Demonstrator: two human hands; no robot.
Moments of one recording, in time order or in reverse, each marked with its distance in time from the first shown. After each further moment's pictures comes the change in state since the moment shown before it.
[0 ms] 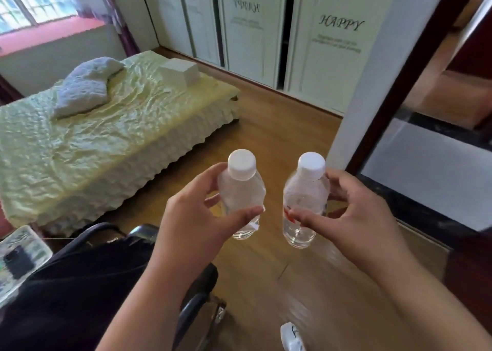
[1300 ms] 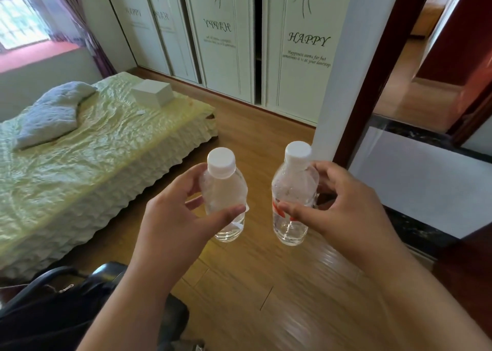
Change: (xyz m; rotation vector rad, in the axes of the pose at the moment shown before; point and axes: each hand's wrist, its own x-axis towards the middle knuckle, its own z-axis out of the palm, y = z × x) left_hand 0.087 0.059 0.090 0.021 0.006 0.021; right_hand 0.085 0.048 -0.097 -0.078 0.072 -0.023
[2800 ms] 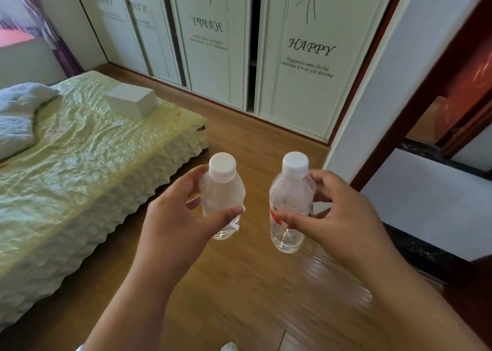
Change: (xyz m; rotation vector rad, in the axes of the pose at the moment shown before) left_hand 0.275 -0.117 -0.055 -0.082 -0.072 -0.001; right_hand 0.238 -0.058 0.133 -0.106 -0.030 0.118
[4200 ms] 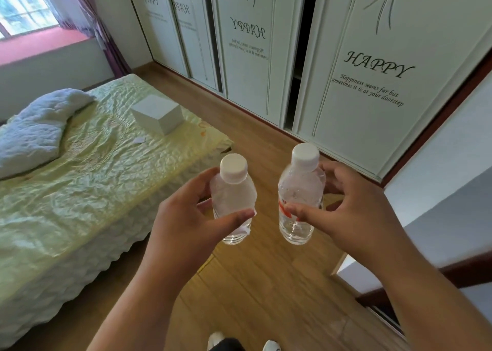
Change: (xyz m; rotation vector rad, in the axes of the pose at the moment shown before) left_hand 0.354 0.015 0.101 0.066 0.102 -0.060; right_hand 0.423 0.049 -0.034 0.042 -0.134 -0.173
